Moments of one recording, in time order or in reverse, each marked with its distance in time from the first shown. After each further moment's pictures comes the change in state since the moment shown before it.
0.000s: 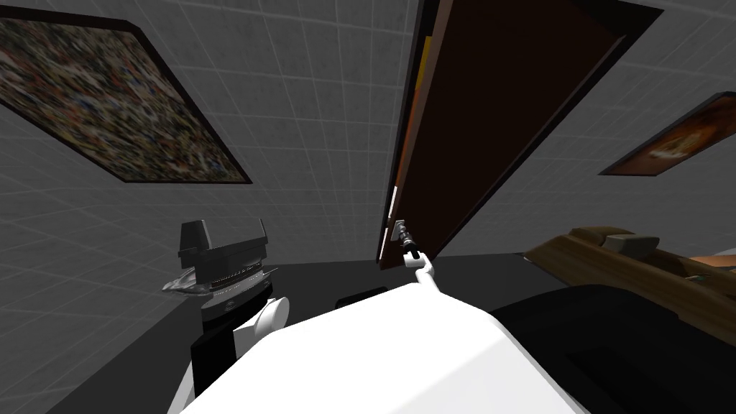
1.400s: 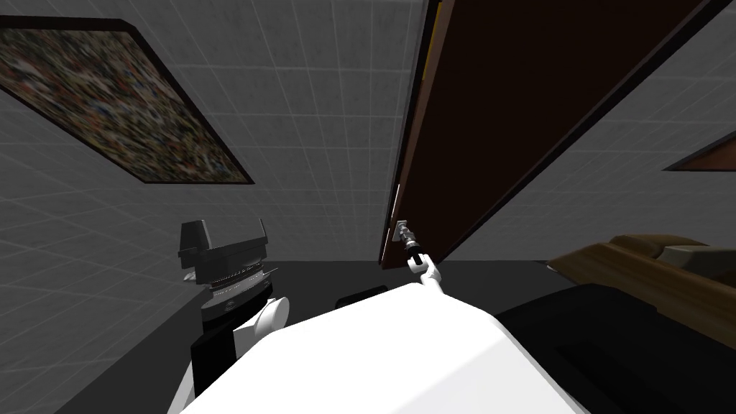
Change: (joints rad) arm 0.073 0.002 -0.028 -0.084 0.366 -0.174 0.031
